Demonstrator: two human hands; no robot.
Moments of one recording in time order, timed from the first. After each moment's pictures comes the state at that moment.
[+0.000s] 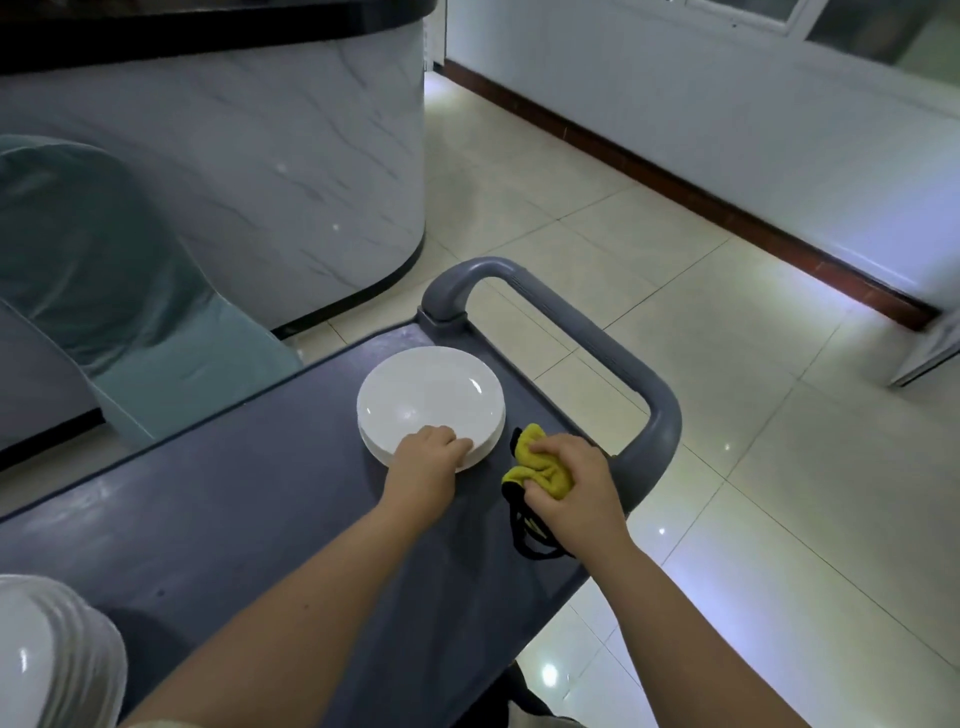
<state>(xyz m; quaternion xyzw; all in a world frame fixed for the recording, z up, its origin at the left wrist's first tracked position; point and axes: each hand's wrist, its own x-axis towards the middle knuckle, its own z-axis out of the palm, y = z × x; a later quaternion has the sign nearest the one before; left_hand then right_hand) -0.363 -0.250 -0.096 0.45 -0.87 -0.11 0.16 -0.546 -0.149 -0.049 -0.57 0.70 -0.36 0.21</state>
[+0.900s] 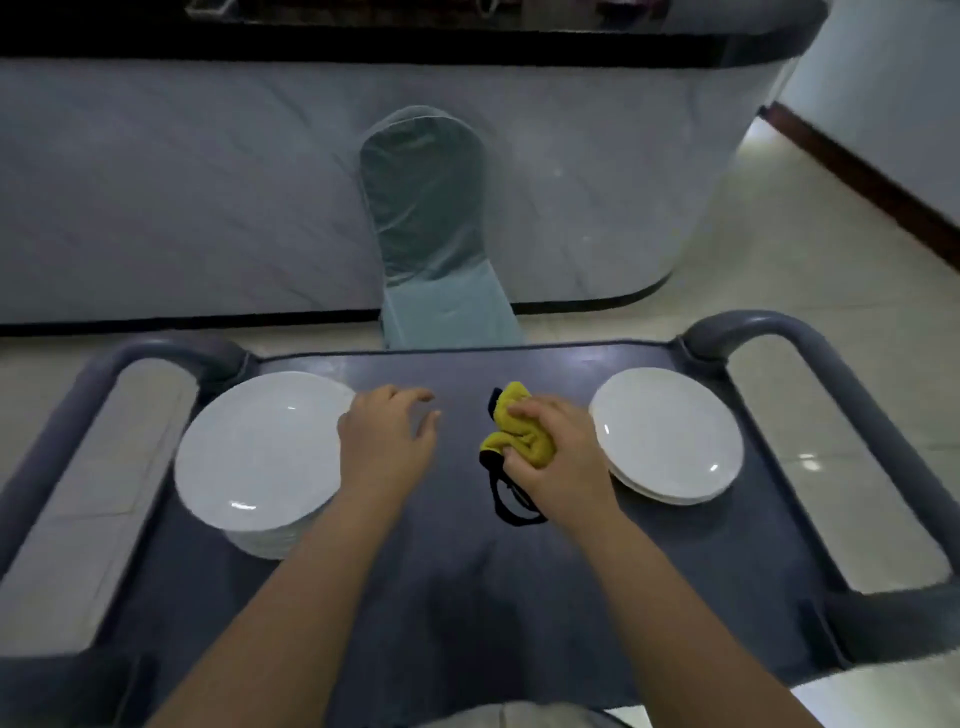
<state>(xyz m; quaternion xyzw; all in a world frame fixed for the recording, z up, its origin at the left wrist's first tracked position) -0.138 -0.143 -0.019 0.80 -0.53 -0.04 0.29 -0.334 -0.189 -0.017 -0.78 0.43 -0.34 0.29</state>
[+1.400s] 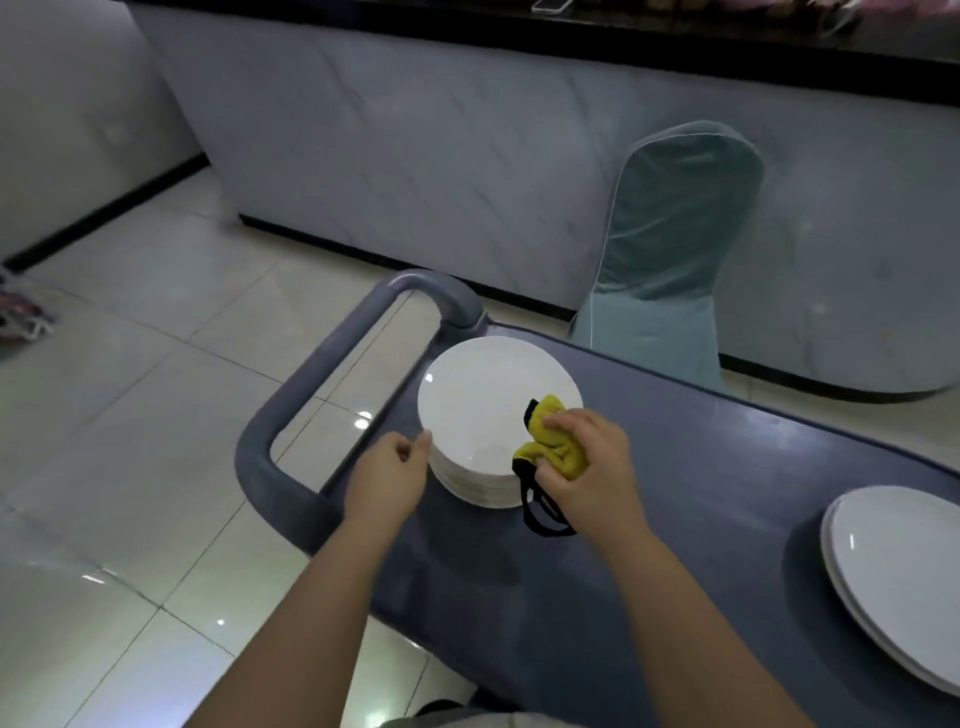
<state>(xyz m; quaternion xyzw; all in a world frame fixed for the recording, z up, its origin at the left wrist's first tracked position) -0.024 0.026 -0.057 0.91 -0.12 -0.18 0.36 -0.183 -0.139 -0.052 -0.84 0.27 -0.27 0.38</state>
